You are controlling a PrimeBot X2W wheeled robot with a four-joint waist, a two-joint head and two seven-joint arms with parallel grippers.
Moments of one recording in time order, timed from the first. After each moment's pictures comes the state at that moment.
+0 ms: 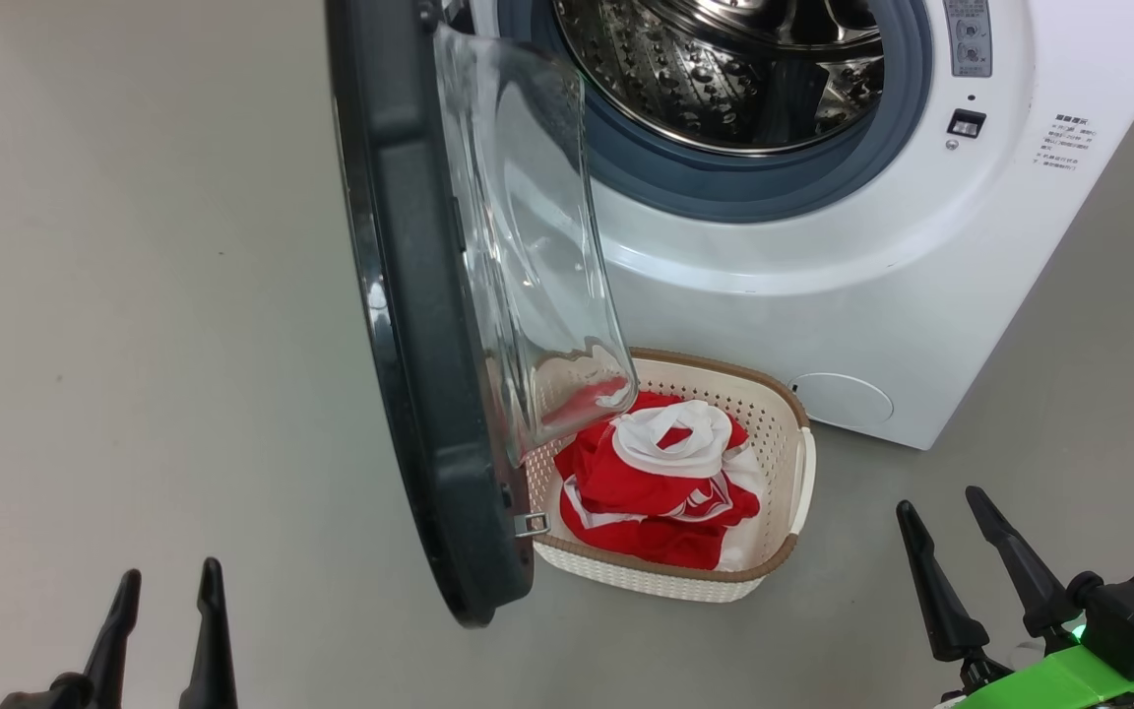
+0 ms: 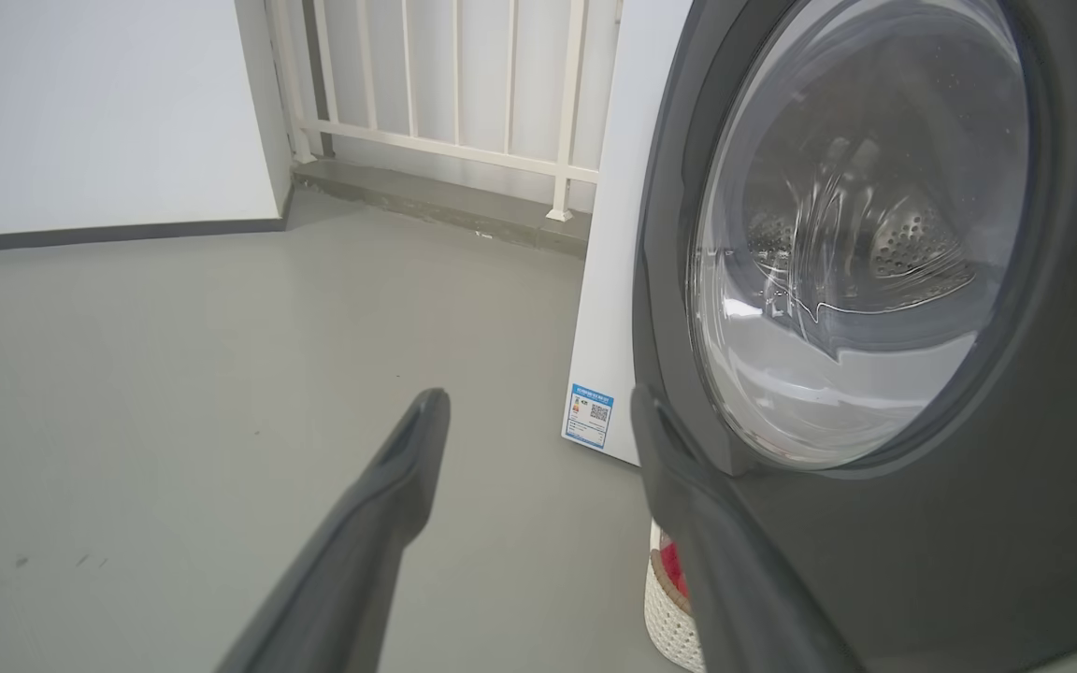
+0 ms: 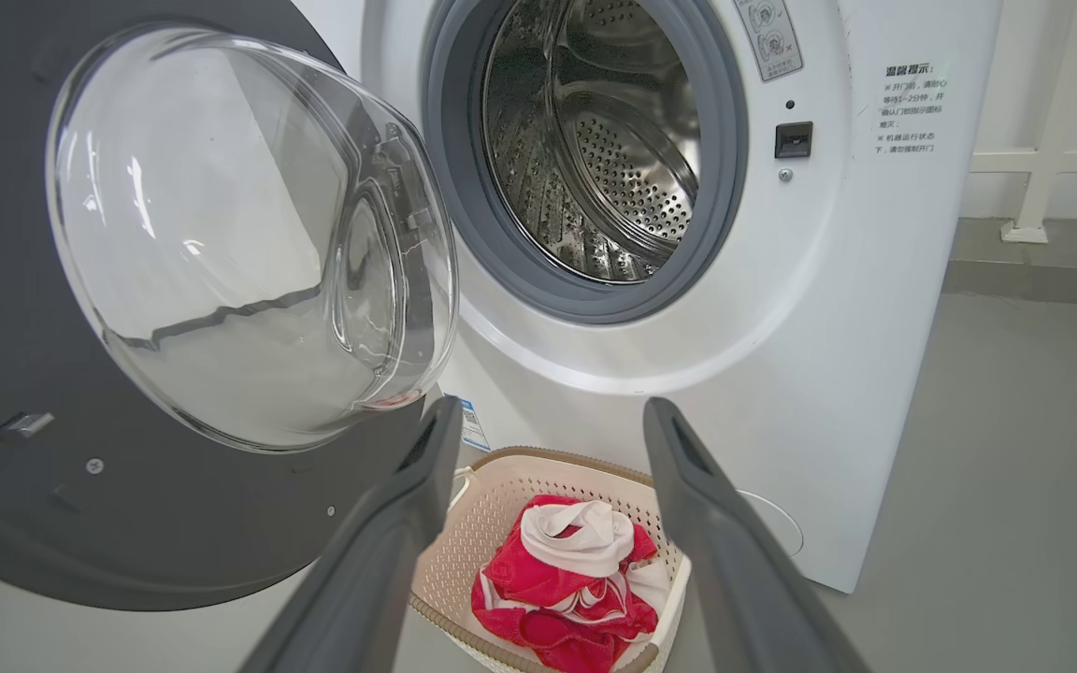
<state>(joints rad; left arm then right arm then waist) 0.02 0.05 0.17 0.20 -0.25 -0.13 -0.25 0.06 -0.18 0.08 0.13 0.44 0.12 -0.26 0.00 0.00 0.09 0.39</state>
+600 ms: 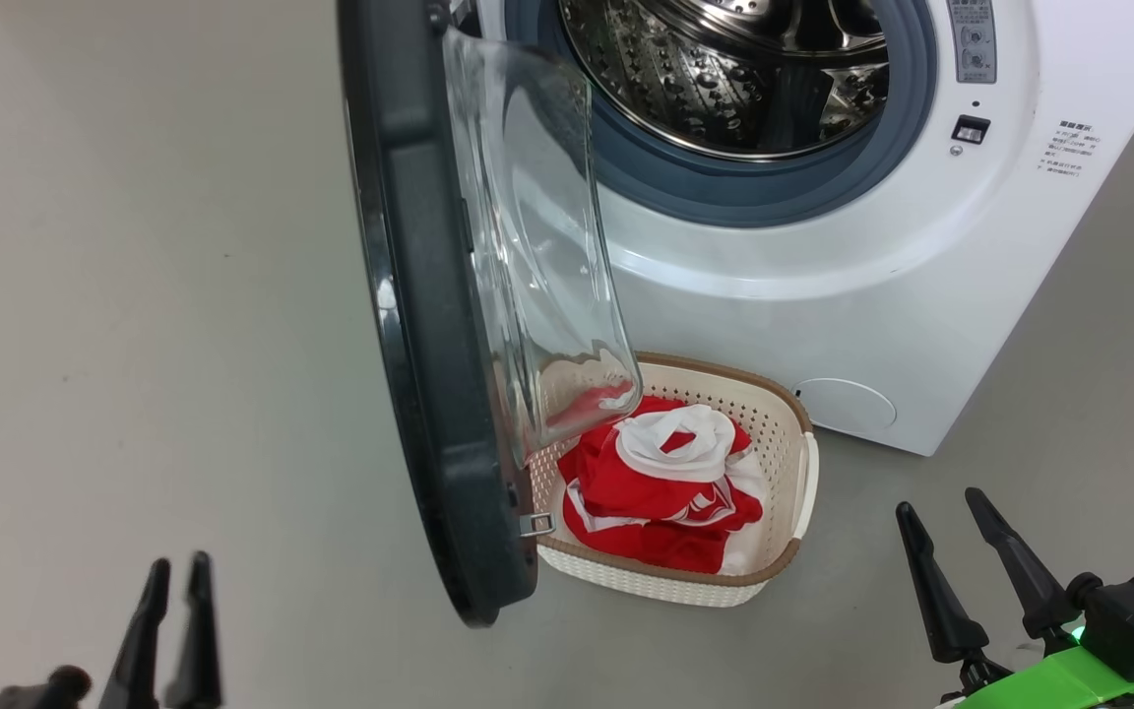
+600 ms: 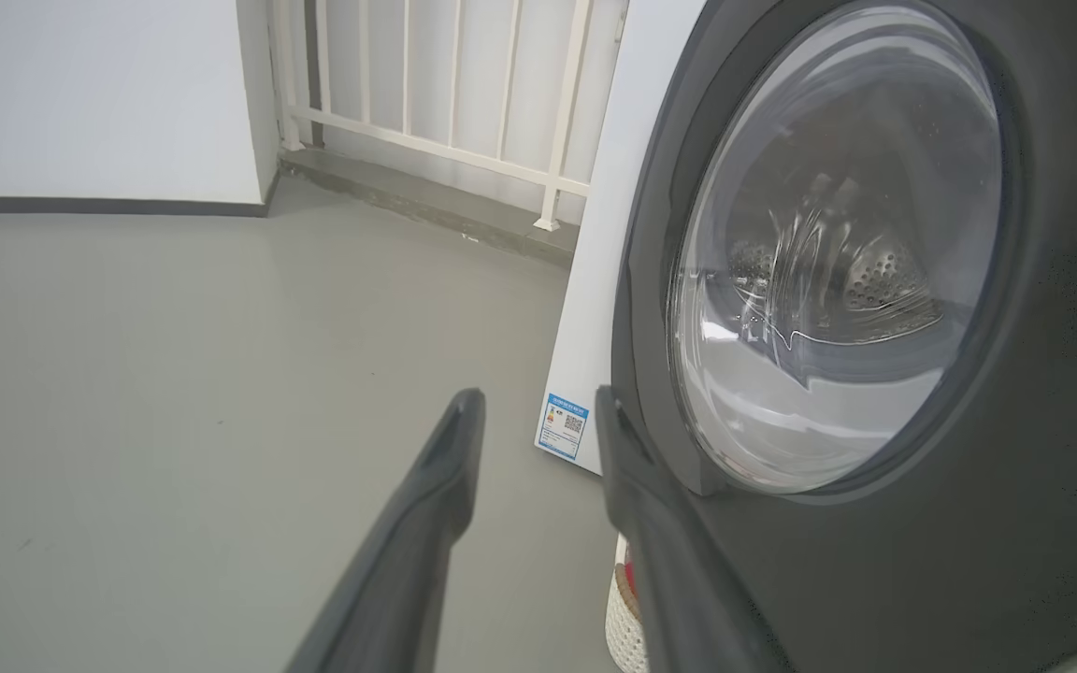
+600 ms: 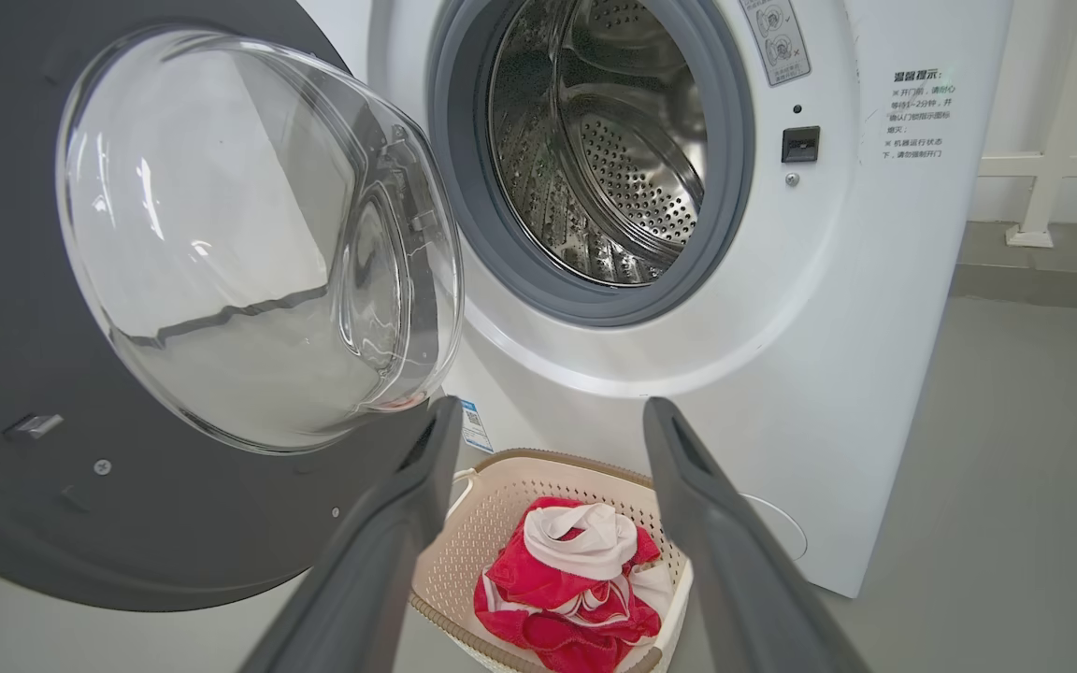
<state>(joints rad) 0.02 0.04 0.14 0.20 -0.30 -0.13 -0.25 0.06 -0.18 0.08 0.14 0.44 0.12 -0.26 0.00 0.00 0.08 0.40</state>
